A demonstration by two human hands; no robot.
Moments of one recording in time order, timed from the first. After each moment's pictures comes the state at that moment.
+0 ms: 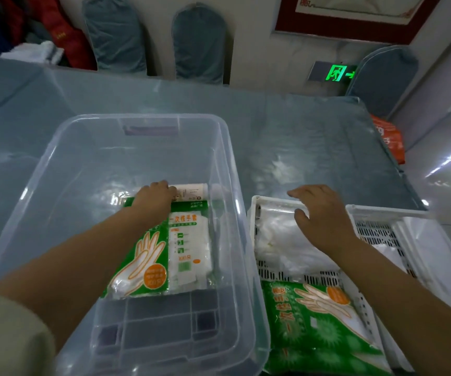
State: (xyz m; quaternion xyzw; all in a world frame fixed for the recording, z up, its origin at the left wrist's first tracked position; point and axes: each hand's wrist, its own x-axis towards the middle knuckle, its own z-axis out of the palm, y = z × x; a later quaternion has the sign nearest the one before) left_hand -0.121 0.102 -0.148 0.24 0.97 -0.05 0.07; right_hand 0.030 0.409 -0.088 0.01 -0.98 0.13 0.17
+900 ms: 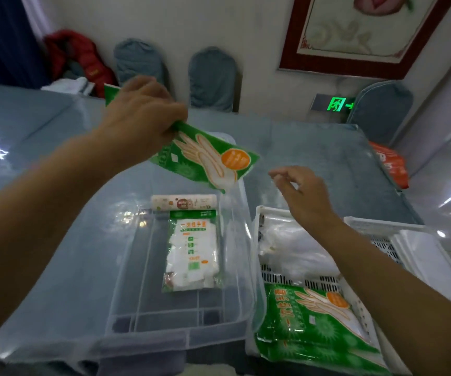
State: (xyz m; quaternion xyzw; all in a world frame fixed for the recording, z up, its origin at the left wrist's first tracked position) left_hand -0.057 0.079 0.083 0.37 0.88 -0.04 -0.29; right_hand 0.033 0.355 -0.024 0.02 -0.90 0.38 0.24
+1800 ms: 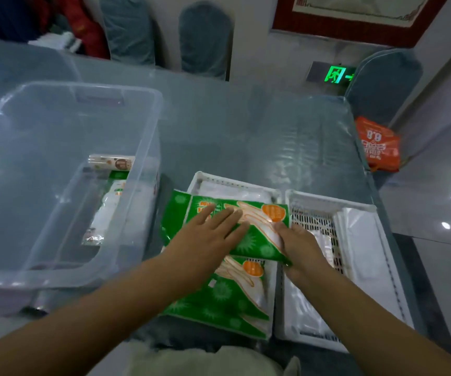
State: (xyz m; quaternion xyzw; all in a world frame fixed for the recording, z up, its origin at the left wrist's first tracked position) left_hand 0.134 0.332 -0.084 0.44 0.90 -0.09 -0.01; right_hand 0.147 0.526 -0.114 -0.34 -0.57 0.75 -0.04
